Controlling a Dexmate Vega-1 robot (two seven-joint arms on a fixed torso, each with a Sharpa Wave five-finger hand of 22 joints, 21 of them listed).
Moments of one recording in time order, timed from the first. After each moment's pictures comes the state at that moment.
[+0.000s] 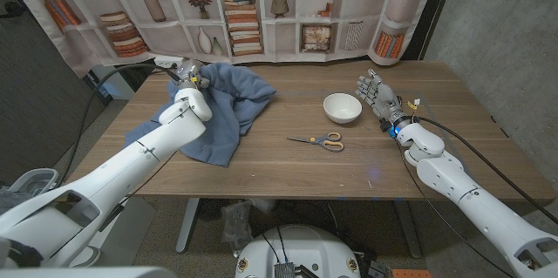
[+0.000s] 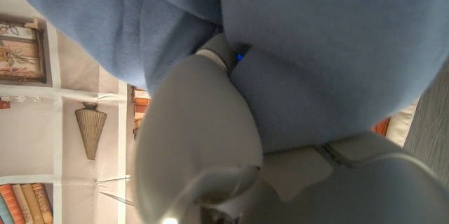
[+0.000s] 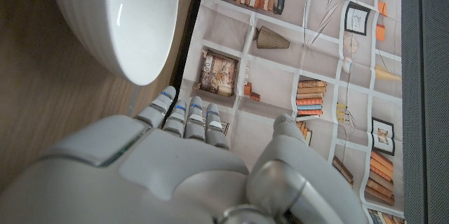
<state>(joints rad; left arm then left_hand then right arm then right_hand) 0.68 0.71 0.56 -1.78 0.16 0.85 0.50 1.49 0.06 0.39 -0.19 0.21 0.79 0.02 0.67 0.56 0.78 -0.08 0.42 0.59 0.80 0.06 0.52 0.40 0.84 0.08 0.94 0.29 -0.93 -0.59 -0.33 -1.43 0.71 0.26 0.10 0.21 0.03 0.22 -0.07 0.21 0.16 0.09 0.19 0.18 0.13 0.14 0.22 0.18 0.04 0.09 0.18 0.18 0.13 0.04 0.20 0.18</state>
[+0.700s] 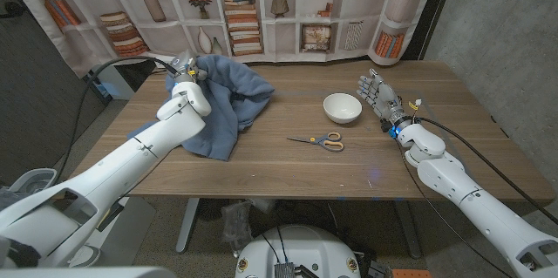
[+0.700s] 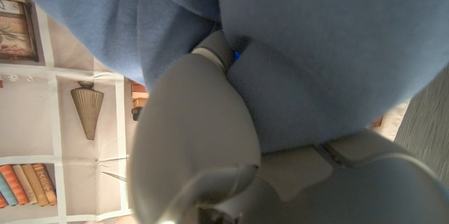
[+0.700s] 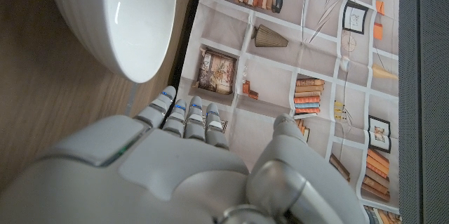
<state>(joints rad) 0.67 0.72 0.55 -1.85 0.18 0.88 0.53 1.47 0.04 0.40 -0.20 0.21 0.80 0.02 0.68 0.58 0.79 -0.09 0.40 0.62 0.84 0.07 0.52 0.40 0.86 0.05 0.98 0.26 -0.94 -0.60 -0.33 -1.45 0.71 0.27 0.09 0.21 0.03 0.22 -0.07 0.21 0.16 0.09 0.19 0.18 0.13 0.14 0.22 0.18 0.04 0.09 0.18 0.18 0.13 0.04 0.20 0.18</state>
